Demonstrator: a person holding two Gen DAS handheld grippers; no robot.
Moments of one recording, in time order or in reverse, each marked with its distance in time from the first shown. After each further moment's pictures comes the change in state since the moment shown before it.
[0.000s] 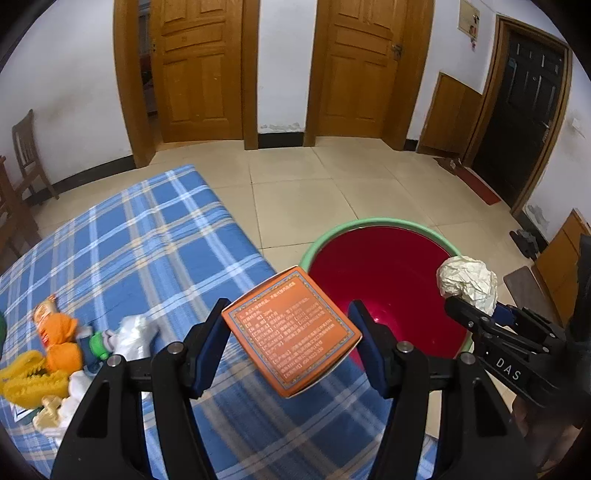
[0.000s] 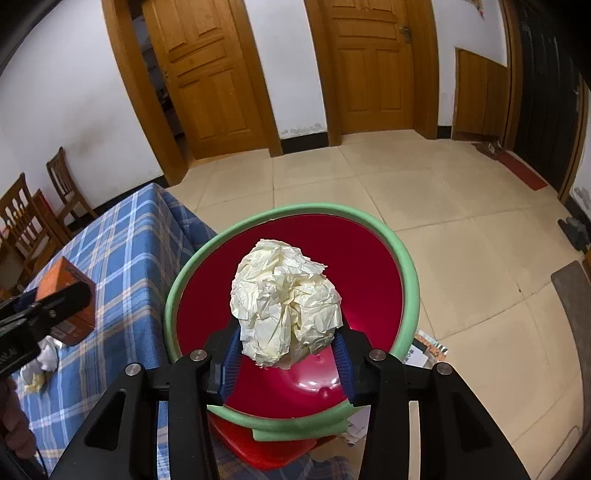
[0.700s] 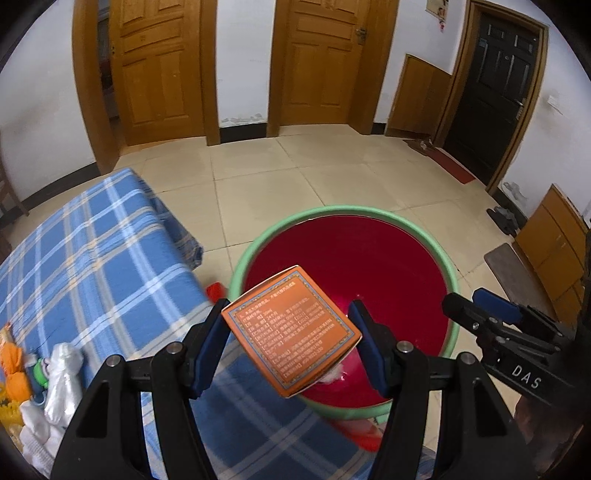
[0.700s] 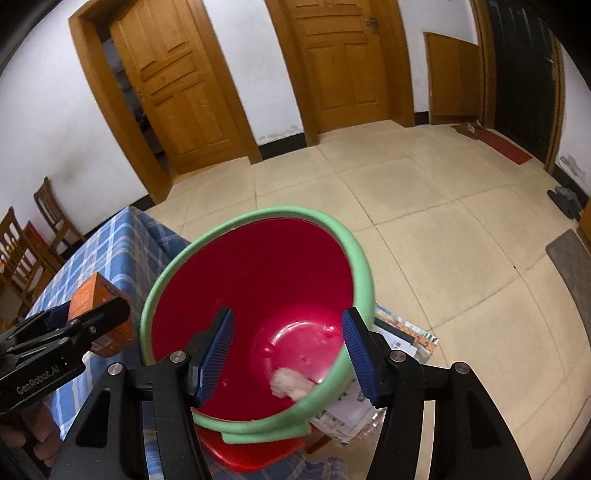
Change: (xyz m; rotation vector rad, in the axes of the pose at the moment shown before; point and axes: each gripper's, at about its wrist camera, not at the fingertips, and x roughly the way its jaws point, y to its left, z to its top) left arm 0.041 -0.044 0.007 0.085 0.036 -0.105; right arm -0.004 -0.044 0.000 0.117 -0.008 -0.026
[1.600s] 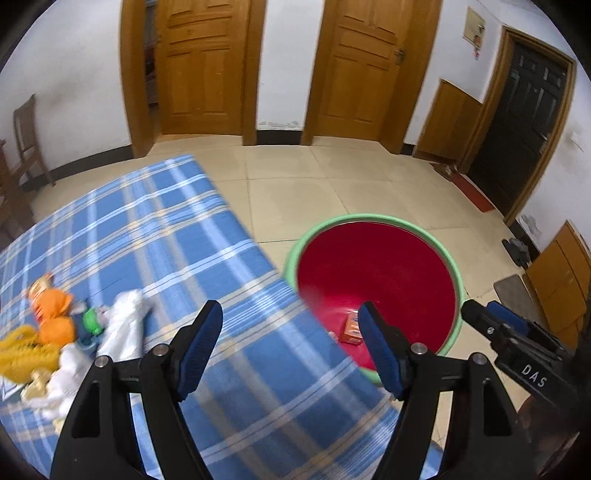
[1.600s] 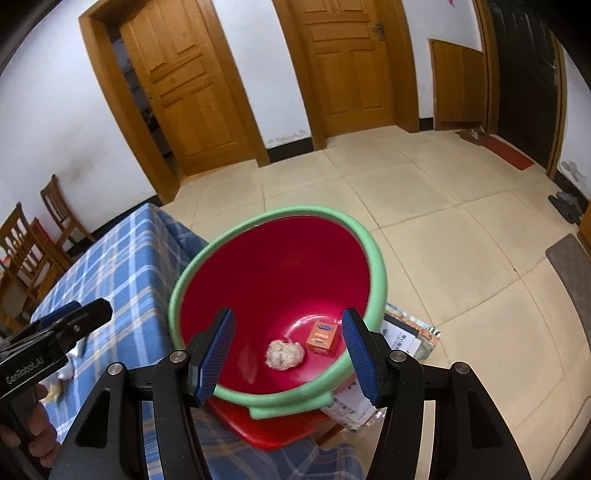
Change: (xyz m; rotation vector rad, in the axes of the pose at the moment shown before) left arm -0.062 0.044 -0.027 -0.147 -0.037 0.085; right arm -0.032 0.027 -0.010 -0.027 -0.019 0.027
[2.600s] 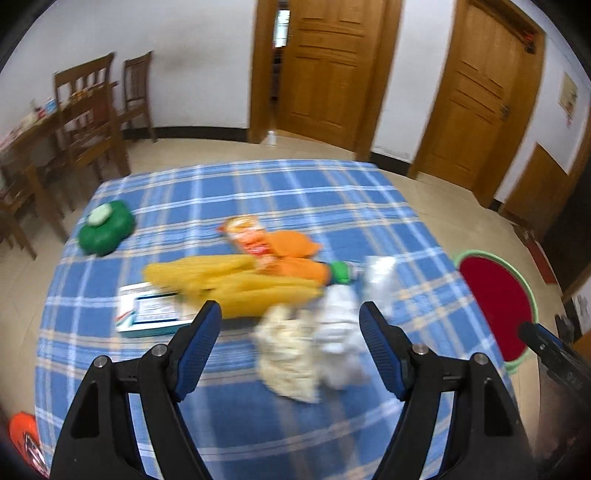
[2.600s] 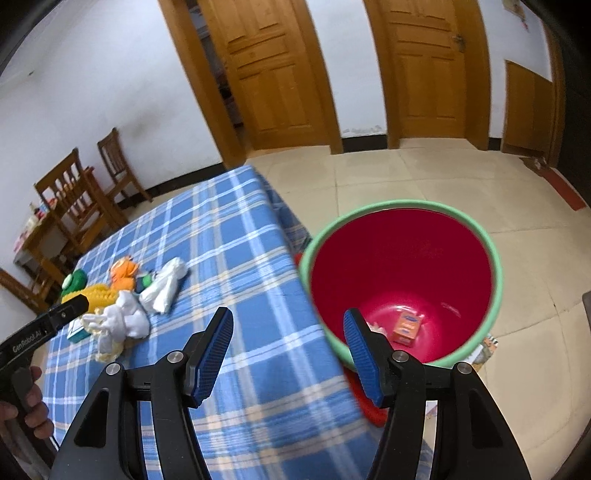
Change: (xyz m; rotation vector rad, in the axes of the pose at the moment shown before) left arm -0.092 0.171 -0.060 -0.302 -0.068 0.285; right arm -0.008 0.118 -0.028 -0.193 0.060 0.182
